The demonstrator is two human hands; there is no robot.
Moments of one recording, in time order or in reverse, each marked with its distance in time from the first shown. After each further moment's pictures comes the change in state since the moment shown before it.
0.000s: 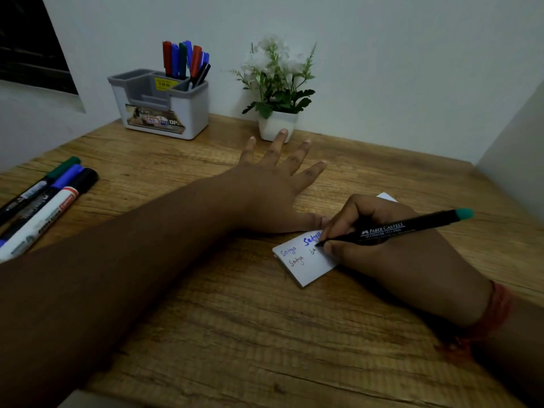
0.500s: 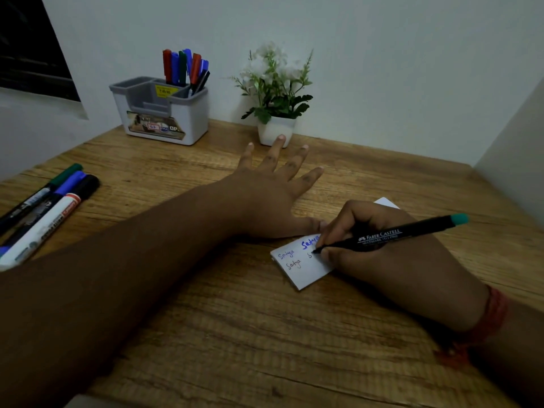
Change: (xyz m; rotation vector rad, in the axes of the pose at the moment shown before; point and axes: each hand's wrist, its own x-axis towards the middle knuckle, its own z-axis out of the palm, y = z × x) left_hand 0.000 0.001 0.001 0.031 -0.002 -0.009; right_hand 0.000 0.002 0.000 -0.003 -0.023 -0.029
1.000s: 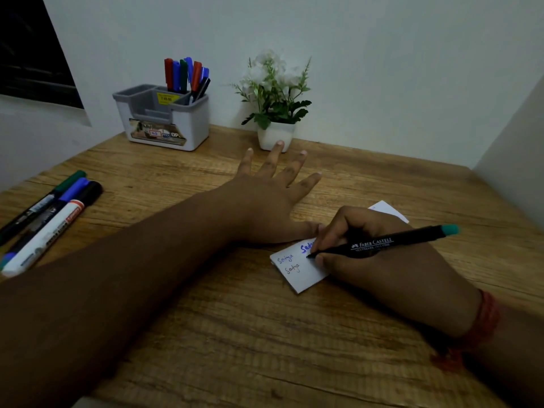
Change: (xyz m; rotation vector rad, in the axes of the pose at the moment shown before) left_hand -0.005 0.000 -0.002 0.011 -0.006 0.001; right_hand 0.001 0.002 0.003 -0.140 -0.046 -0.114
